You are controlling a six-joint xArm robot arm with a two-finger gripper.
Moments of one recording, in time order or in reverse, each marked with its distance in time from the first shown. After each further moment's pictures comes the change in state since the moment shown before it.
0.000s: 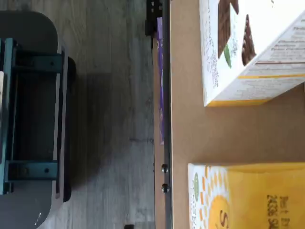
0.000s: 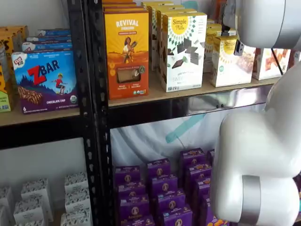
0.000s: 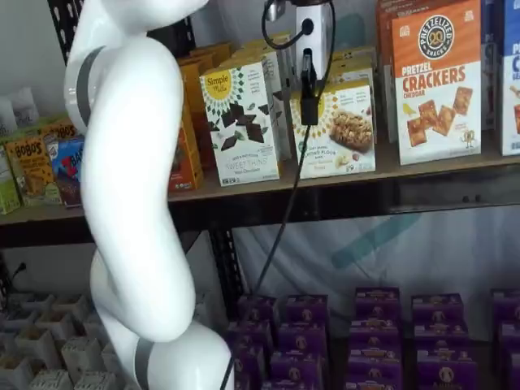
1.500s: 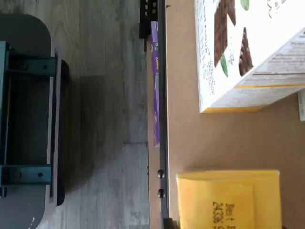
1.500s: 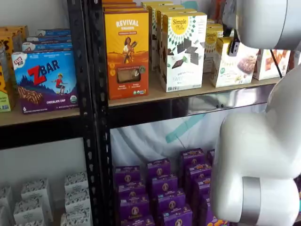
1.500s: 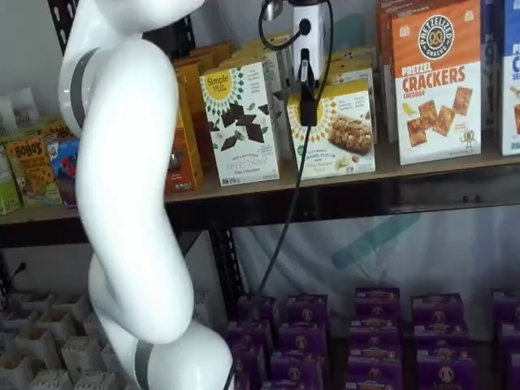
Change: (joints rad) arm 0.001 -0.023 0.022 0.015 -0.019 0.004
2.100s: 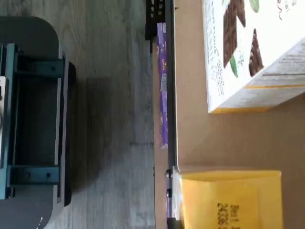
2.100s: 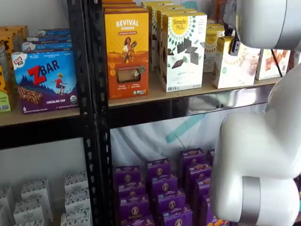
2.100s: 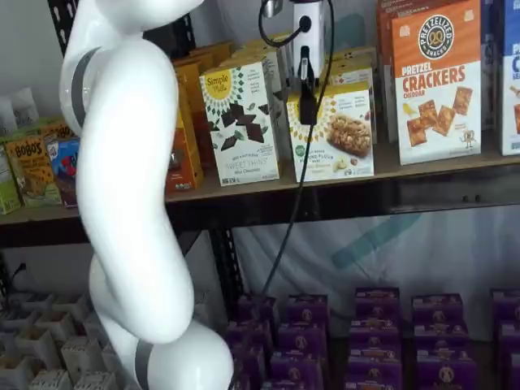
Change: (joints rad) arm -0.009 0.001 -0.015 0.000 0.032 -0.006
